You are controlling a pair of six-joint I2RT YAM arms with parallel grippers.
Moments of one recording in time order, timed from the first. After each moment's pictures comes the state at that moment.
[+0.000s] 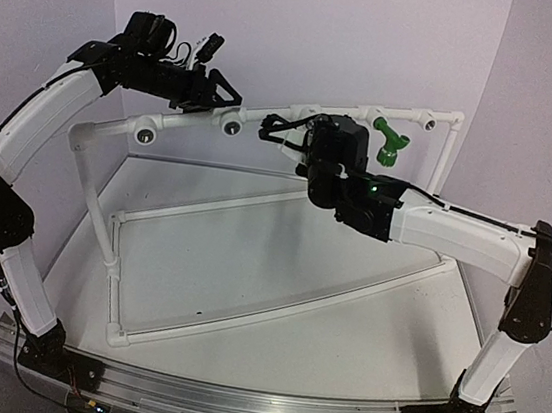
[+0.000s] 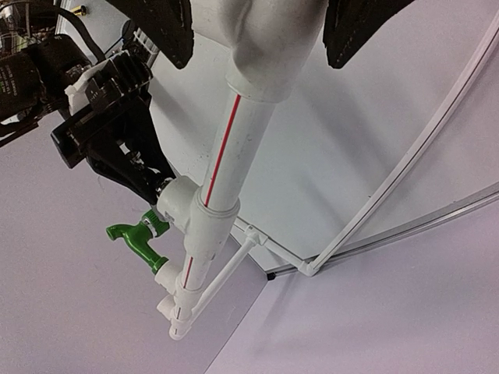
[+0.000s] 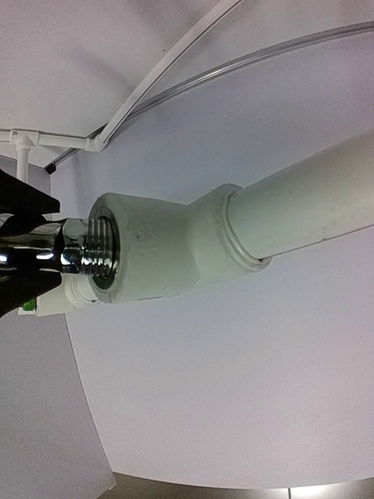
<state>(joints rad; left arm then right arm) -0.49 1.74 2.09 -0.83 0.60 -0.27 1.00 1.78 1.60 0.13 0.98 -1.25</state>
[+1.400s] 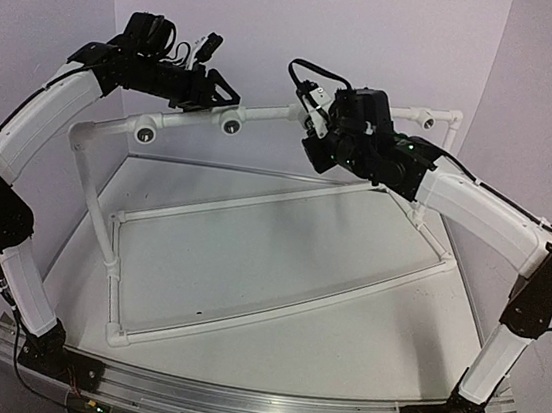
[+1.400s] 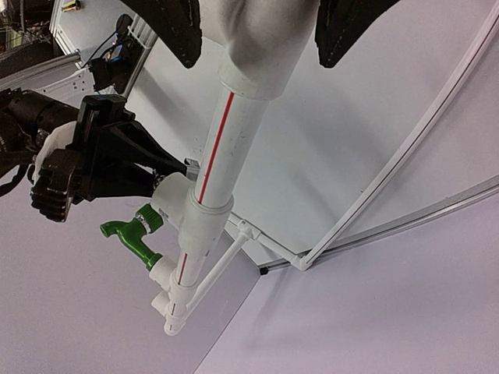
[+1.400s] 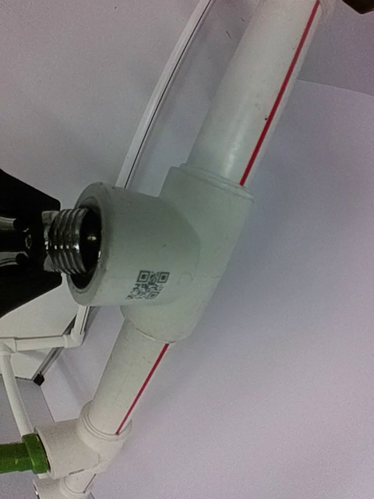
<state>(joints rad) -0.48 1.74 2.08 -0.81 0.58 -0.27 0.87 1.78 1.81 -0.38 0.50 -0.31</state>
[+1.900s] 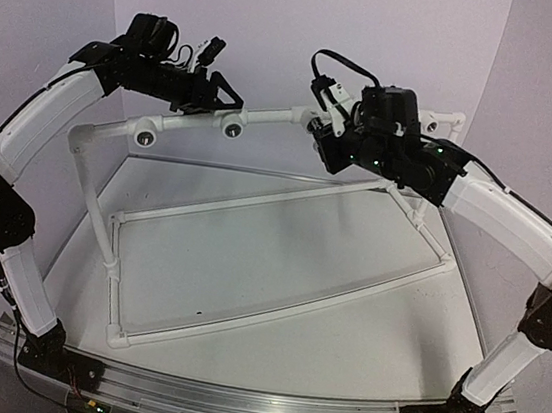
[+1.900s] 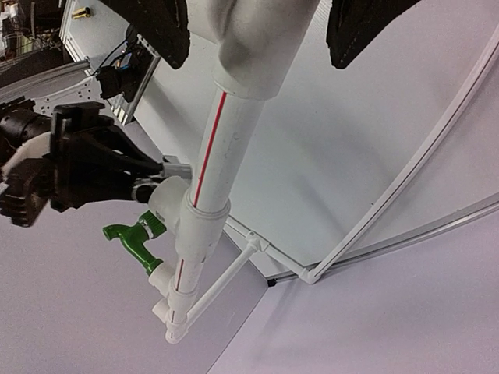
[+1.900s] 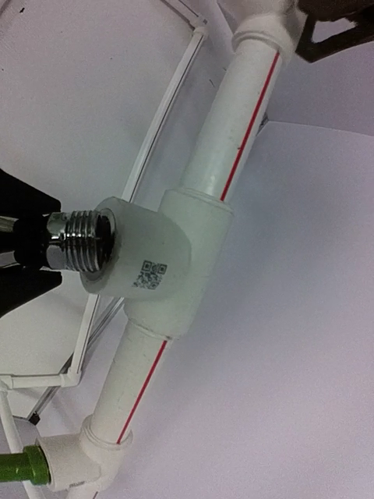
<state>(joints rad) -0.49 1.74 2.09 -0.85 0.60 -0.28 0.85 1.65 1.73 -0.39 0.36 -0.25</state>
